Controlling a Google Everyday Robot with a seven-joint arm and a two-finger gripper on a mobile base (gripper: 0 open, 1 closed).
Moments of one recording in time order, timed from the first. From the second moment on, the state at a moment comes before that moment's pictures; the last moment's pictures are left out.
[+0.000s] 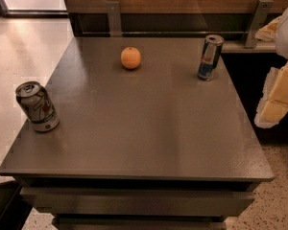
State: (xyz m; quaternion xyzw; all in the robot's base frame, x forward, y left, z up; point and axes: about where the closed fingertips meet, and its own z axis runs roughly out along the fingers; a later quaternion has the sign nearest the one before) arm 0.438 -0.214 0.987 -0.60 0.78 -0.05 0.18
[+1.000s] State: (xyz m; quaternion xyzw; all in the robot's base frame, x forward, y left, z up) arm 0.464 -0.239 0.990 -0.57 0.79 -0.03 0.23
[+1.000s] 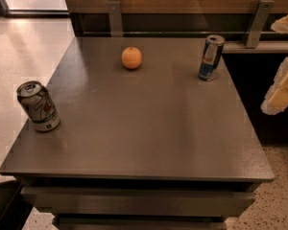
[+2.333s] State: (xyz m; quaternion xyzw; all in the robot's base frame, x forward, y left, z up) arm 0.571 -0.253 0.970 -0.43 0.74 0.12 0.51
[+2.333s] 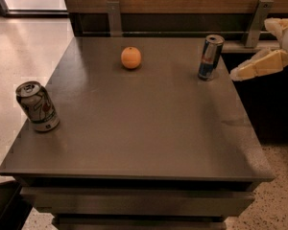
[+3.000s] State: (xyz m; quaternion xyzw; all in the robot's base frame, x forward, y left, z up) arm 0.616 -0.244 0.960 -0.38 0.71 0.18 0.57
